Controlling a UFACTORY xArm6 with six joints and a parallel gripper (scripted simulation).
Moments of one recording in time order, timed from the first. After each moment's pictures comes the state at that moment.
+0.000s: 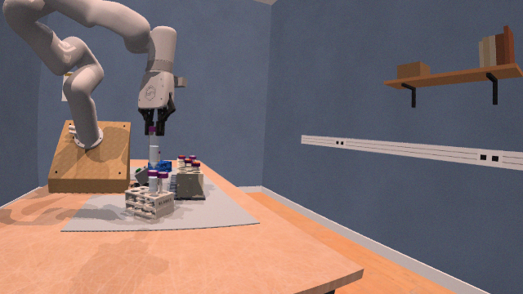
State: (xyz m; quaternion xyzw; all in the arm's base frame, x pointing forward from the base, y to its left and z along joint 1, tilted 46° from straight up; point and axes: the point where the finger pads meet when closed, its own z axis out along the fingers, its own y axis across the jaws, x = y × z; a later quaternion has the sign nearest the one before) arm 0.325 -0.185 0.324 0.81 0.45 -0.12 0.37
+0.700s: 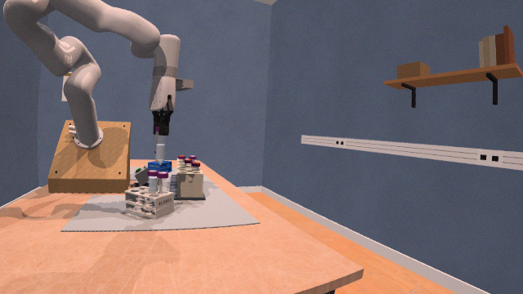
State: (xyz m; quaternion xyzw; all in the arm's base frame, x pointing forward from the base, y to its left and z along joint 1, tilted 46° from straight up) arm 0.337 -0.137 0.278 0.89 0.26 -0.03 0.38
